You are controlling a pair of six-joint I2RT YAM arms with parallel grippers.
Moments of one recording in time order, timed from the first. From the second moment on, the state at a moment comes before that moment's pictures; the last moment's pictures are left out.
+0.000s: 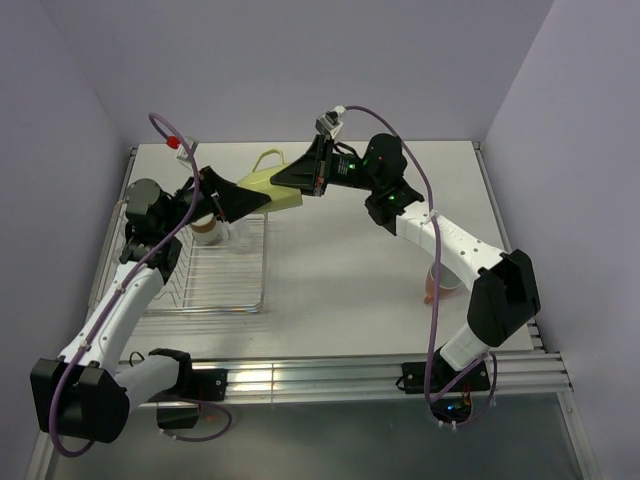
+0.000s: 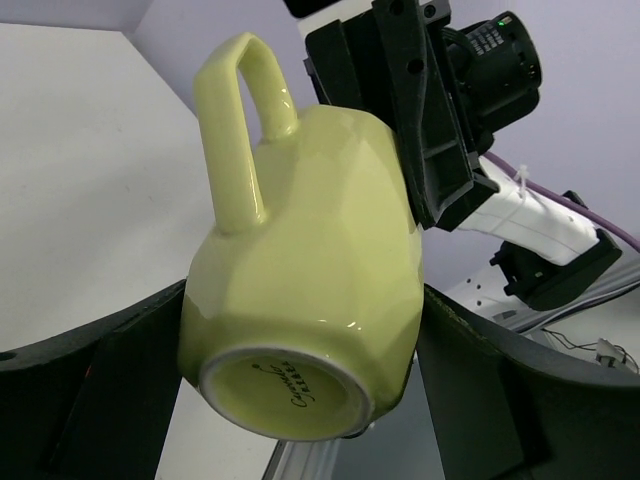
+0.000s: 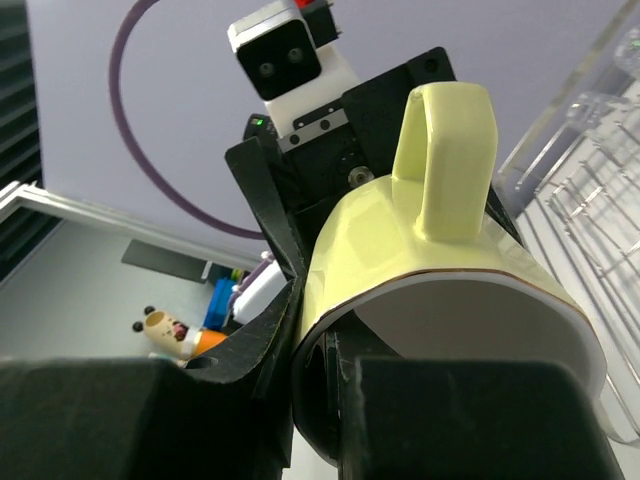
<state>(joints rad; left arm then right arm) -0.18 1.08 0.87 0.39 0.89 -0.92 0.58 1.57 1.32 0.47 -0.85 1.40</state>
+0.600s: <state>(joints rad) -0.23 1.05 0.89 0.27 0.87 -0.89 0.57 1.53 1.24 0.55 -0.84 1.40</state>
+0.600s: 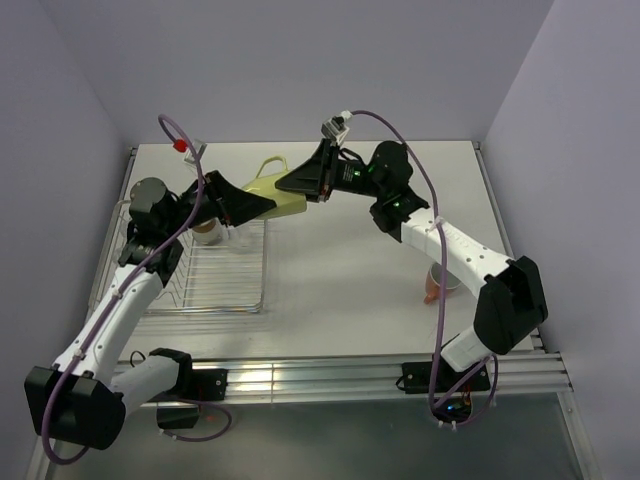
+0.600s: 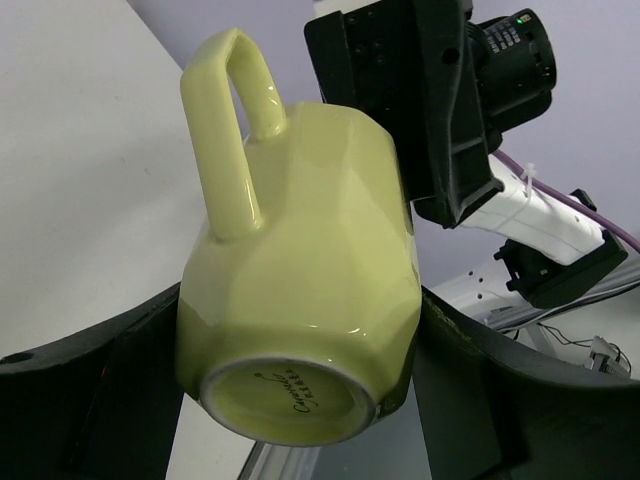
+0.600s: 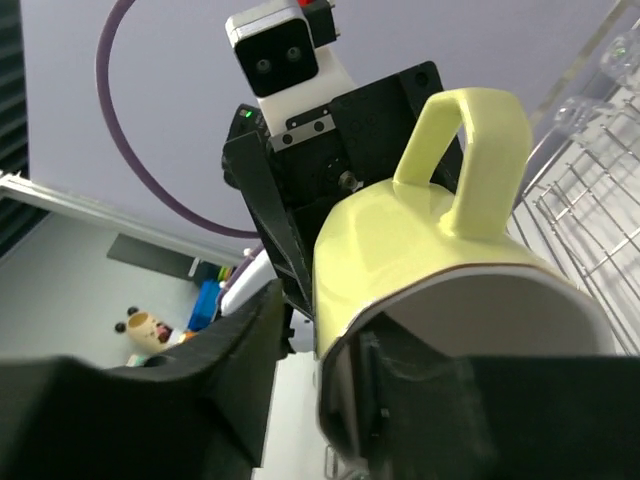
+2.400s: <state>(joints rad) -0.23 1.21 1.14 -0.99 -0.22 -0.41 0.44 1.25 1.07 -0.17 -0.38 0.74</state>
